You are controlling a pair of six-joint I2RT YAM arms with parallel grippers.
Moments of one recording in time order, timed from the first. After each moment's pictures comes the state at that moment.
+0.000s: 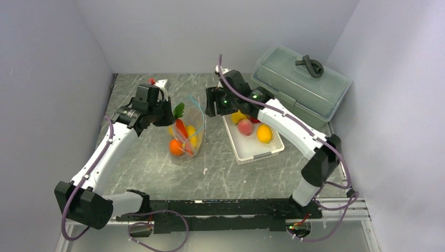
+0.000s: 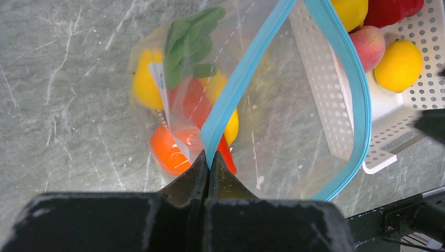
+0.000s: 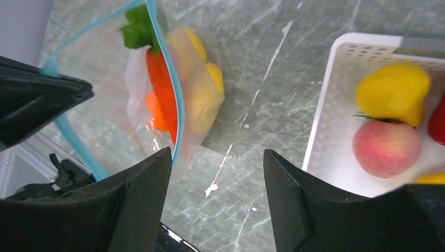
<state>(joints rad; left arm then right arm) -0.32 1.22 1.22 -0.76 0.08 -0.33 0.76 1.71 1.70 -0.72 -0.02 0.45</state>
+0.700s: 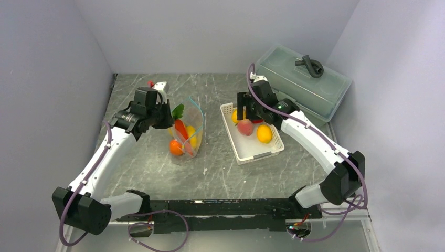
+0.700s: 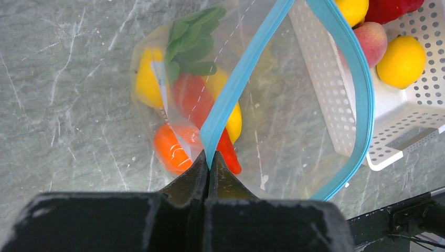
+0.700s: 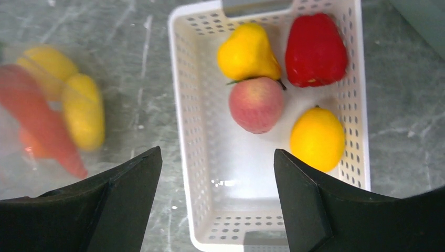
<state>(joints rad) -0.32 1.18 1.17 -0.74 0.08 -0.31 0.60 1.43 1.36 -0.67 0.19 0.41</state>
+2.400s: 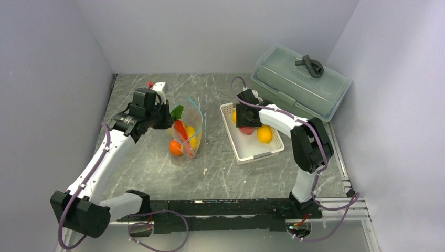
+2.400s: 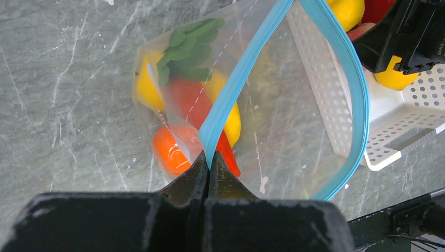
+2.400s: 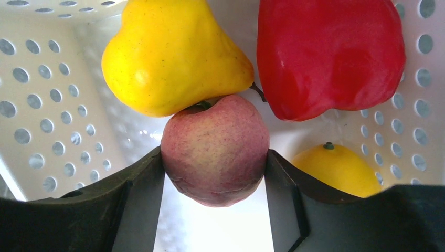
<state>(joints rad) -0.32 1.14 1.15 -0.72 0.08 -0.31 0.50 1.83 1.28 -0.50 0.22 0.43</state>
